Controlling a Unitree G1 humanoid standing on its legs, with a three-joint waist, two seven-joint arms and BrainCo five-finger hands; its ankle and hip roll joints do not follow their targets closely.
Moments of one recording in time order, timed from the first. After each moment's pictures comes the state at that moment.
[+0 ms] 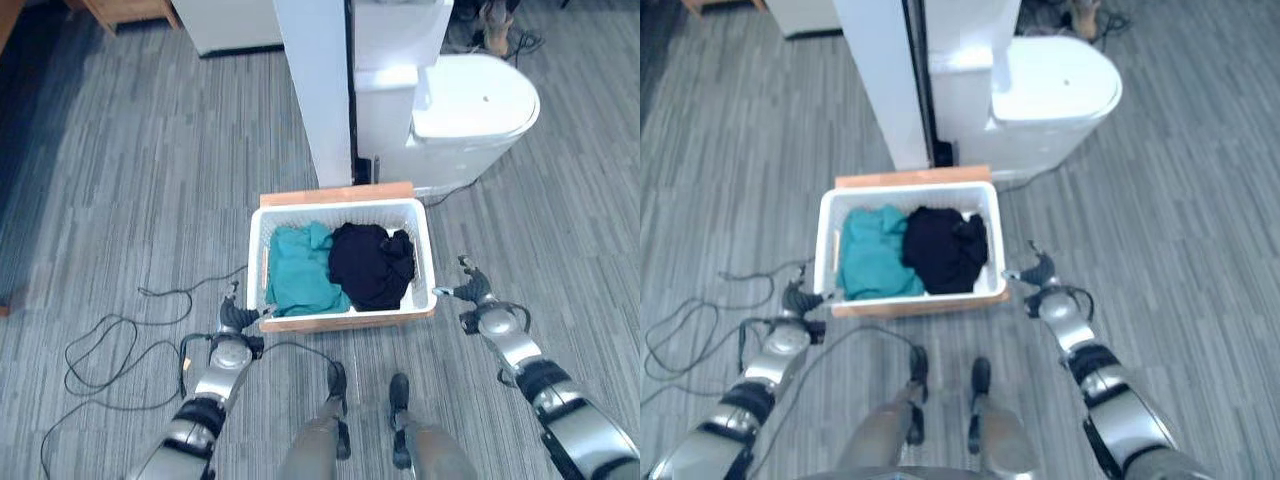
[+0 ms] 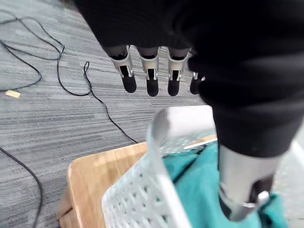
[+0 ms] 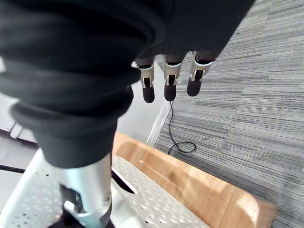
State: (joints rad) left arm -0.44 0.42 -0.27 0.92 -0.18 -0.08 0.31; right arm -0.63 -0.36 0.41 0.90 0.10 -0.02 -0.26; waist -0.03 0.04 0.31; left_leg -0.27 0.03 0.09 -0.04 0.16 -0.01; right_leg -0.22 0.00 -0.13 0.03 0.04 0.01
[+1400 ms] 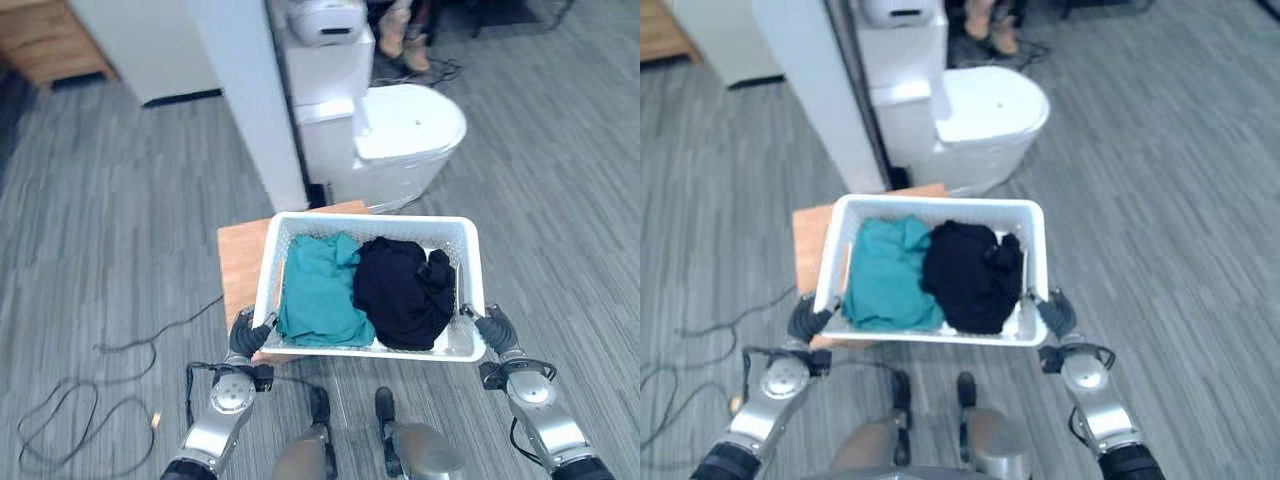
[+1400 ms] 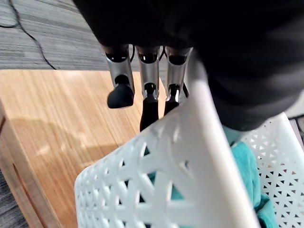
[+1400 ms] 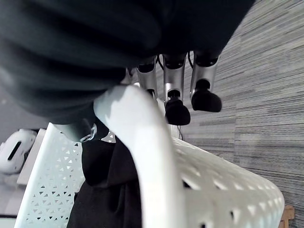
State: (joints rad) left arm 0.04 0.41 -0.23 0.23 -0.17 -0.03 0.22; right arm 0.05 -0.40 0.16 0.15 0.08 -0.01 -0.16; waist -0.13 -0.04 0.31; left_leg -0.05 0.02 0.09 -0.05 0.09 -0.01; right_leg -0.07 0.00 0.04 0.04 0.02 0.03
